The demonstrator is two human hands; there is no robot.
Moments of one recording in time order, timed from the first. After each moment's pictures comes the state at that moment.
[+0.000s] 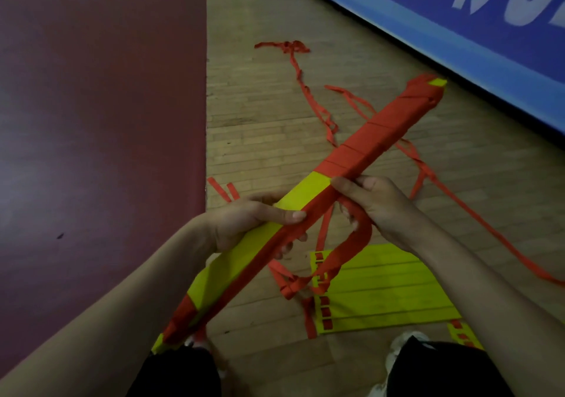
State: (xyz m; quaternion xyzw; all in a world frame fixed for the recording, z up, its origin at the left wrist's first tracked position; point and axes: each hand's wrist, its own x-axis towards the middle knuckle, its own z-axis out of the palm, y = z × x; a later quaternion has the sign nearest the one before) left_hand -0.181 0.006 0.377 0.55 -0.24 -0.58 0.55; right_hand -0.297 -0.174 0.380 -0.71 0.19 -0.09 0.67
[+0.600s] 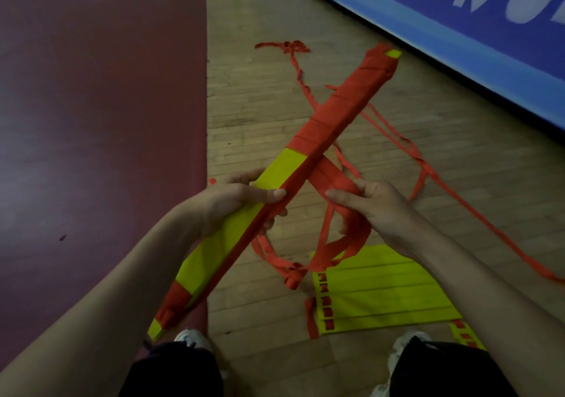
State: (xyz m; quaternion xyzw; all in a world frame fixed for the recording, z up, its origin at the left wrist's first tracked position) left_hand -0.160 0.014 0.388 0.63 -0.25 -0.46 0.57; right_hand -0.301 -0.170 0.379 -0.70 0.20 -0.08 0.68
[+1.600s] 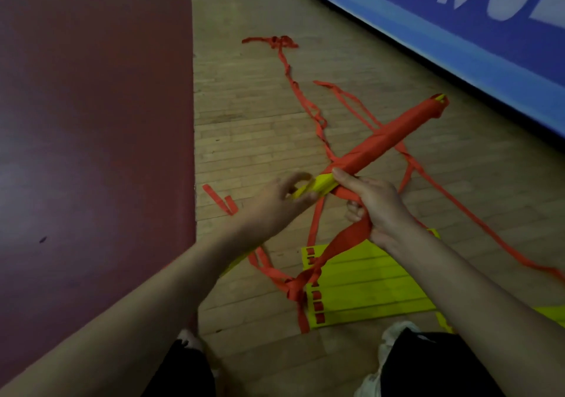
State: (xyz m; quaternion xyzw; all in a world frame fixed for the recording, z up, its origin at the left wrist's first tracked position) left_hand -0.201 -0.039 0.366 0.81 -0.37 -0.25 0.38; right_hand -0.294 -0.177 0.364 -0.56 0.33 -0.20 0.74
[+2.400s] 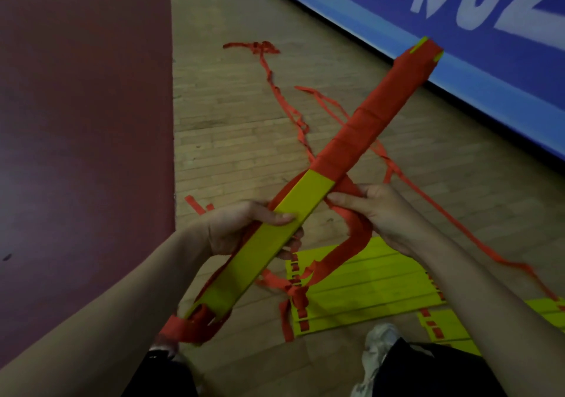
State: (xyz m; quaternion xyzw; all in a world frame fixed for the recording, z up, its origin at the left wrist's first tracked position) left_hand -0.184 -0.040 0.361 0.49 -0.22 -0.64 0.54; right_hand -0.327 -0.218 0.369 -0.68 0.26 -0.09 0.67
